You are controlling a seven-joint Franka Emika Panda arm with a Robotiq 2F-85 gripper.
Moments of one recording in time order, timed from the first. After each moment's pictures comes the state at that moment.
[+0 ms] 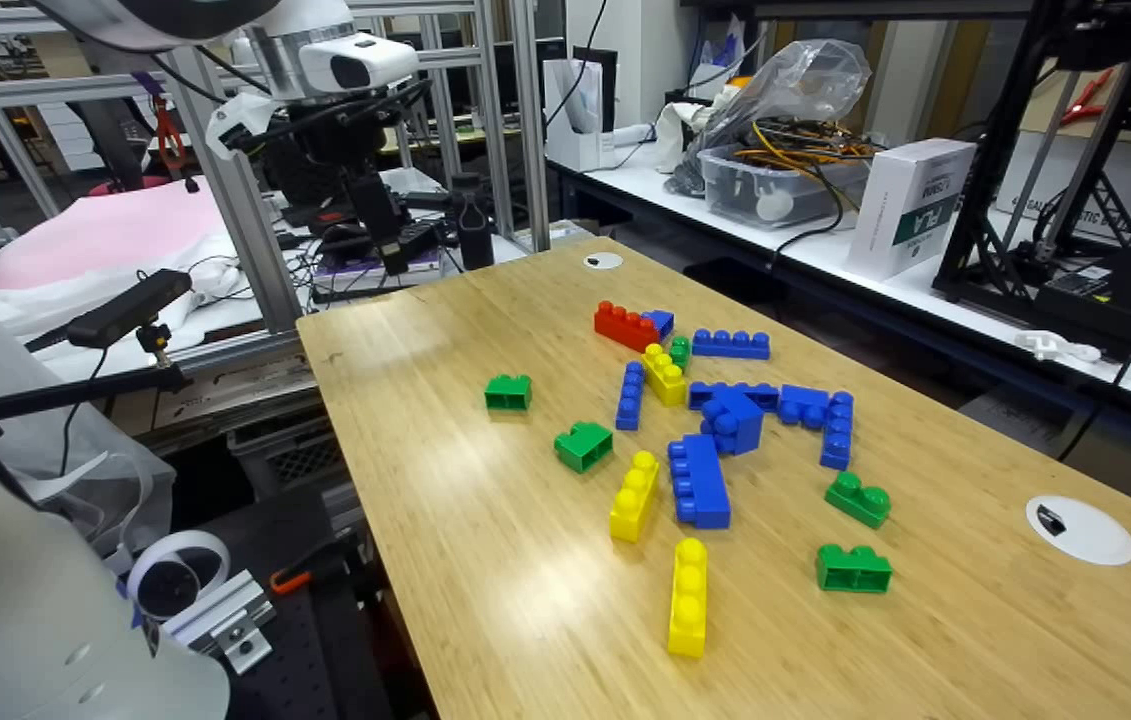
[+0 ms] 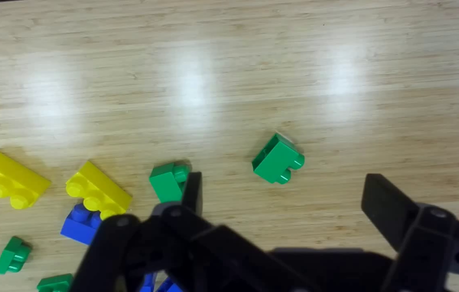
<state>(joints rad) 0.16 -0.62 0.35 -2.62 0.18 2.16 0.45</state>
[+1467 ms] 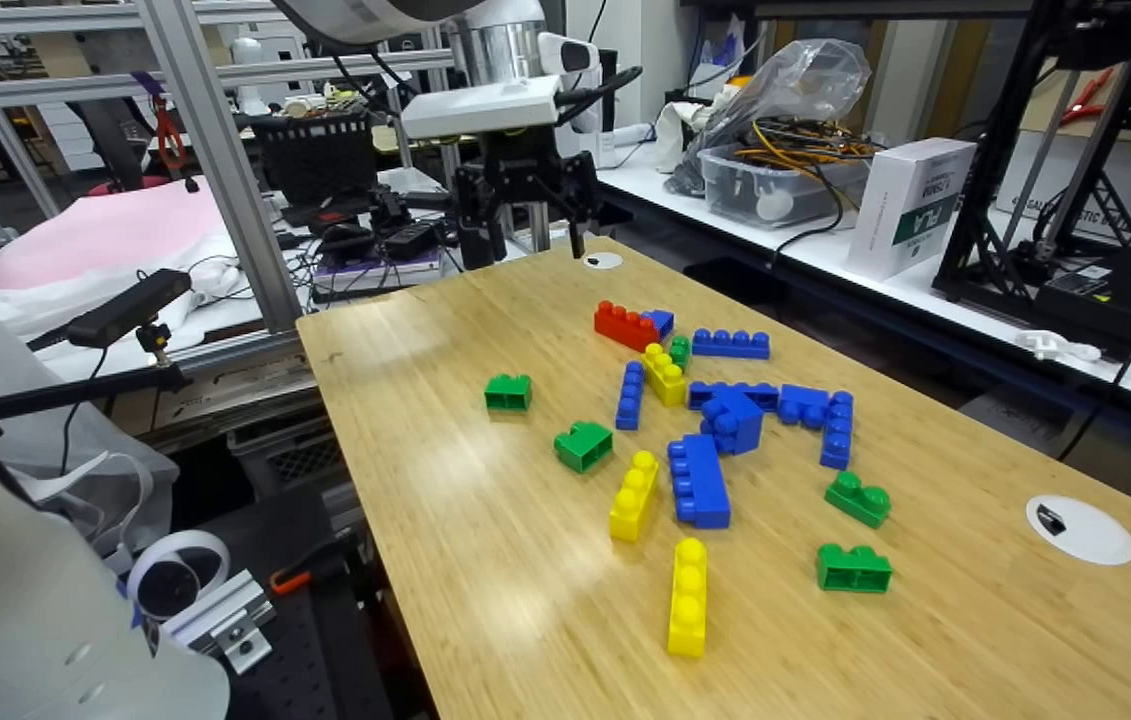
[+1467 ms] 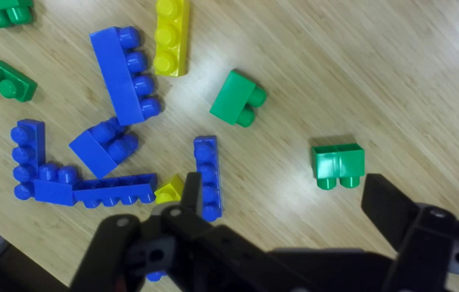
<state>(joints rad) 0.16 -0.19 0.09 -2.29 -0.11 2.14 -0.45</state>
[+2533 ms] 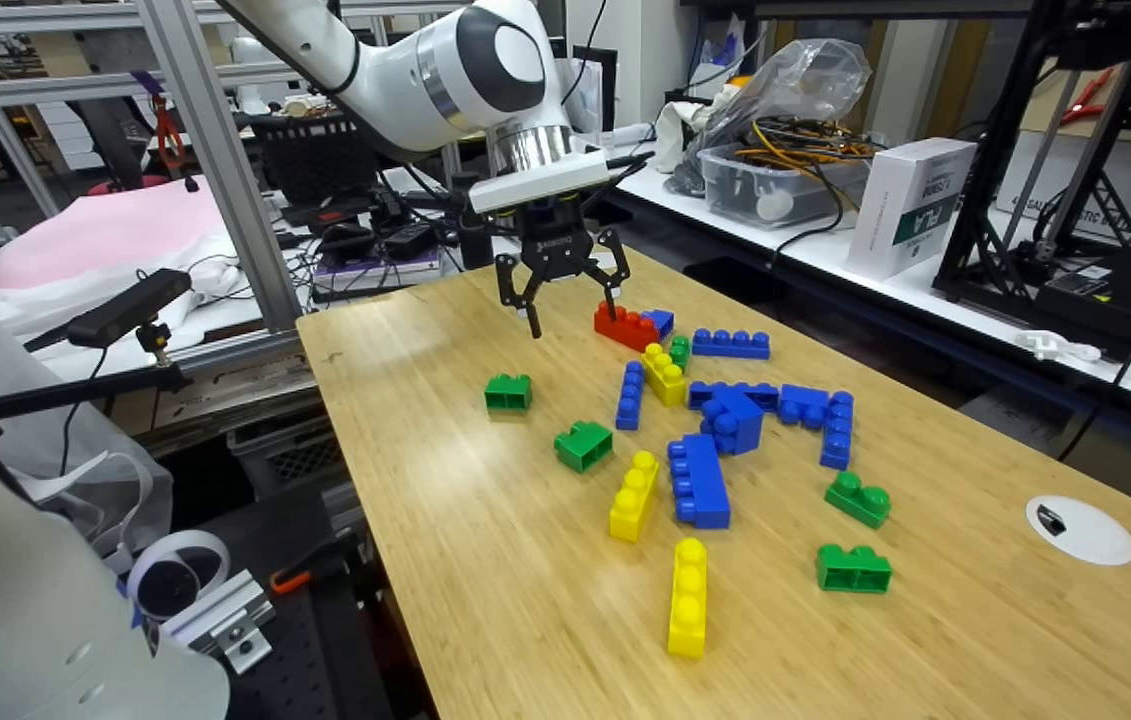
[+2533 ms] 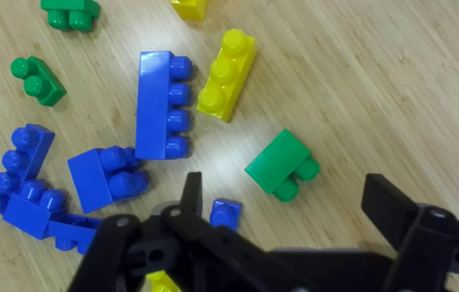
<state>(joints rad) 0.17 0.10 0.14 -2.17 -0.45 2.07 -0.42</state>
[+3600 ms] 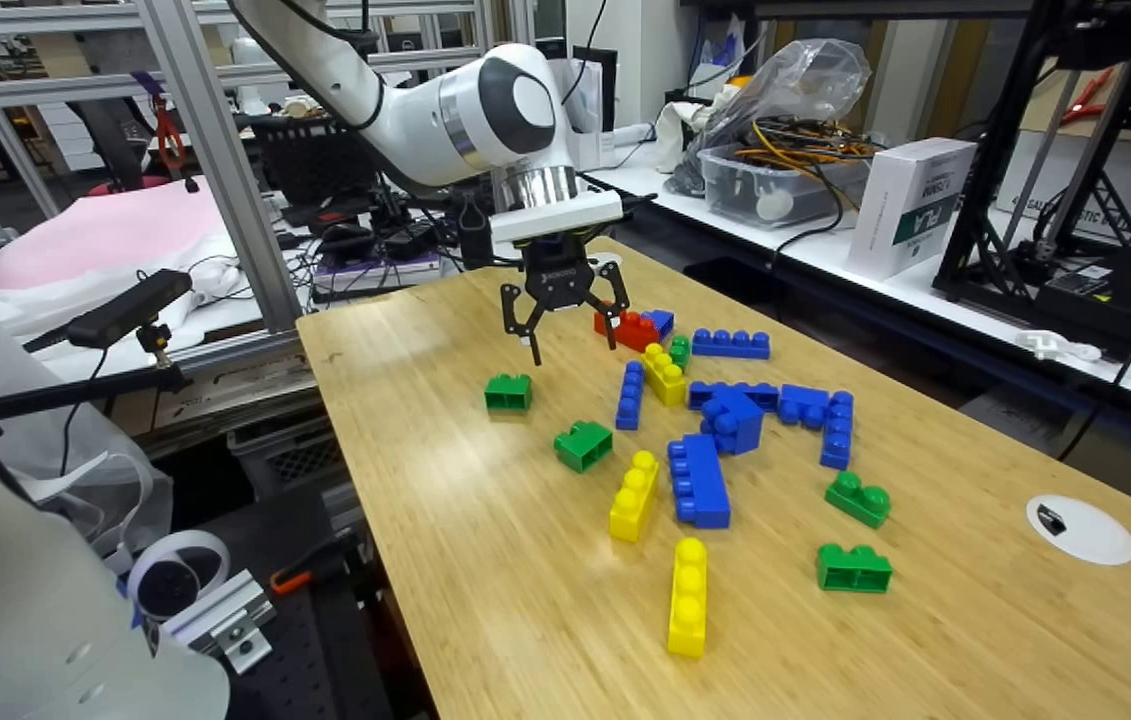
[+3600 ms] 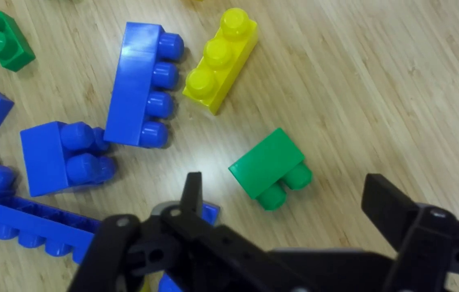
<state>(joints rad) 0.17 0.21 0.15 -2.14 -0.48 2.09 -0.52</state>
